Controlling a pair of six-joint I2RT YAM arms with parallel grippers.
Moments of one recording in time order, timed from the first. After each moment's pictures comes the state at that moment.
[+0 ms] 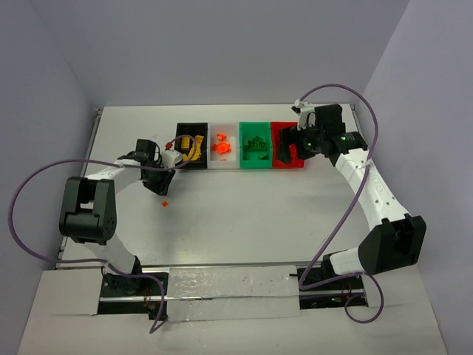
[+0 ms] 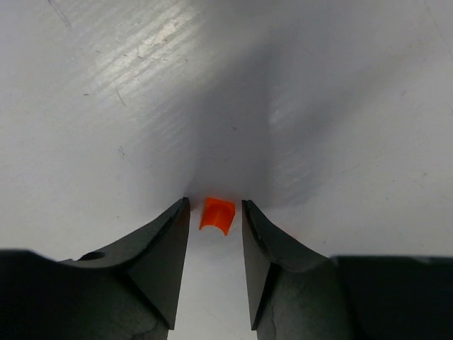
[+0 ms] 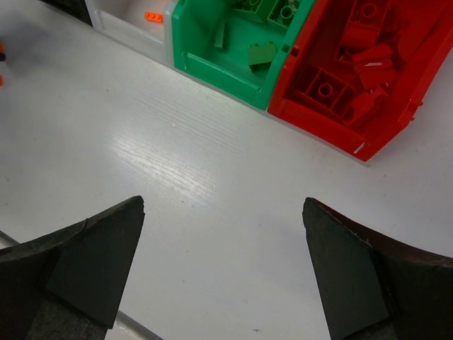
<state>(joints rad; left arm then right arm) -0.14 1.69 0.97 -0.47 0.17 0.43 0.19 1.37 1.30 -0.71 -0.33 -0.05</state>
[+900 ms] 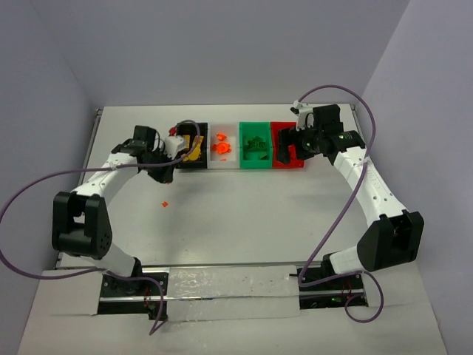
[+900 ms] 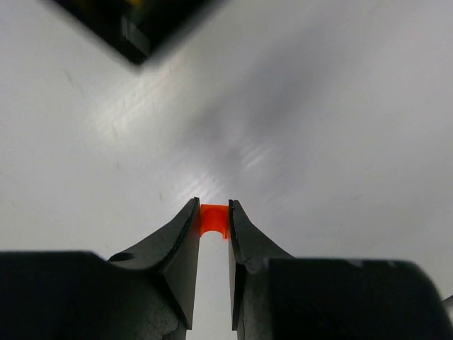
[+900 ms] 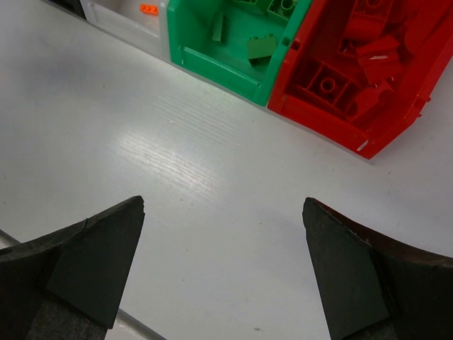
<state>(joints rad) -0.19 1.56 1.11 -0.64 0.29 0.44 0.19 1.40 1.30 -0.72 -0.33 -0.05</state>
